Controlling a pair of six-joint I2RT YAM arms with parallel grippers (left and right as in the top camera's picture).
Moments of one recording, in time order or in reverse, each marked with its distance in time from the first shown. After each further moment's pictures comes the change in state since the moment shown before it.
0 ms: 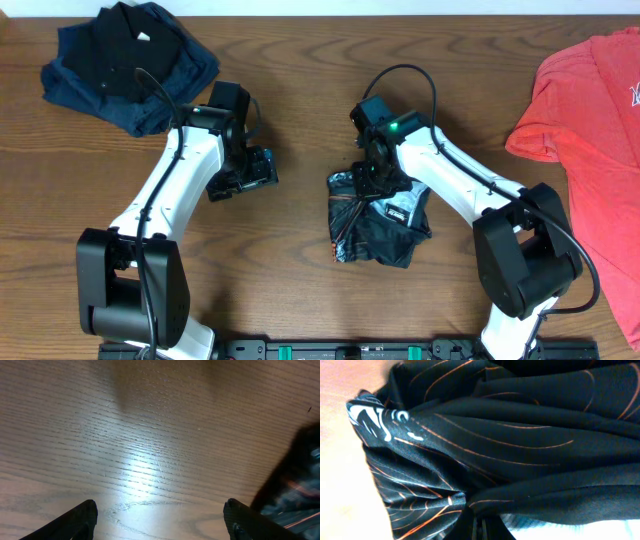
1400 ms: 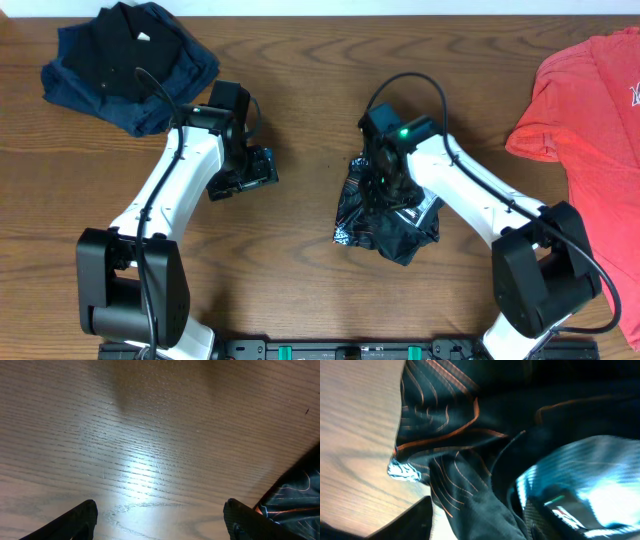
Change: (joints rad) left arm 0.000 0.000 0.000 0.008 0.000 0.000; right arm 0.007 -0.099 -0.078 -0.092 -0.053 -0.103
